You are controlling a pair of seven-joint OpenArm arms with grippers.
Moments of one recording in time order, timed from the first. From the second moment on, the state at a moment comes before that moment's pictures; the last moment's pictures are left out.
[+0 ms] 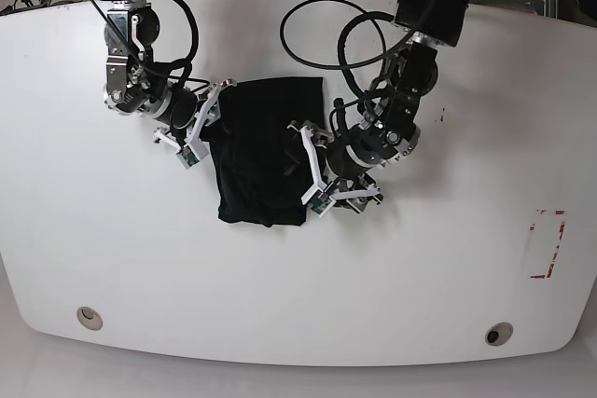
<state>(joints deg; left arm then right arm) -10.9 -0.3 18.8 82.7 -1.5 -24.1 38.3 -2.6 14.5 3.1 83.3 25.1 40.9 -43.3</state>
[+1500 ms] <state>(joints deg) -24.6 -2.0 19.1 80.4 -1.3 -25.3 34.9 -4.4 14.6 -5.1 84.1 21.0 40.5 -37.8</state>
